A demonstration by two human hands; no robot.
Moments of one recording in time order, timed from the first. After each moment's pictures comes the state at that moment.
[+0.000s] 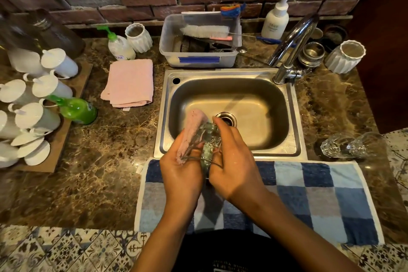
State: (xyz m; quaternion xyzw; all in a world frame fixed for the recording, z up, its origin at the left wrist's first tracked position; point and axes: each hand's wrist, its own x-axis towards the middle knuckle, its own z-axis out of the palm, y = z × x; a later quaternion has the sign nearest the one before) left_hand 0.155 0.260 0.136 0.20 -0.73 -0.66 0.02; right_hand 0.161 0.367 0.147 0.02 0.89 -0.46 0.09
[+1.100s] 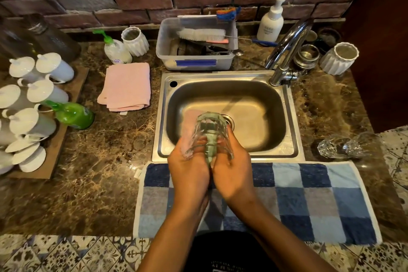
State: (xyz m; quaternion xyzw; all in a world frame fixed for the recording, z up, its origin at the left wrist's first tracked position) left_hand 0.147 0.281 0.133 0.23 -0.61 -0.76 0.02; right_hand 0.159 0.354 0.126 0.17 0.75 -0.63 0.03
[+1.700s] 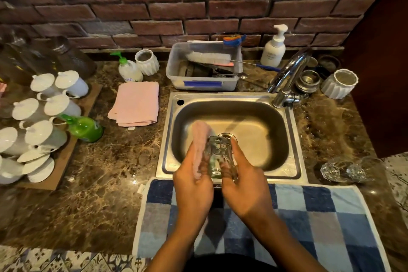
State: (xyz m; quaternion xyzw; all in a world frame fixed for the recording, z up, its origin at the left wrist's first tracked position) left_hand 0.152 0.267 0.128 0.06 -0.80 -0.59 0.07; right_hand 0.161 0.375 0.148 0.11 0.88 -0.46 0.07
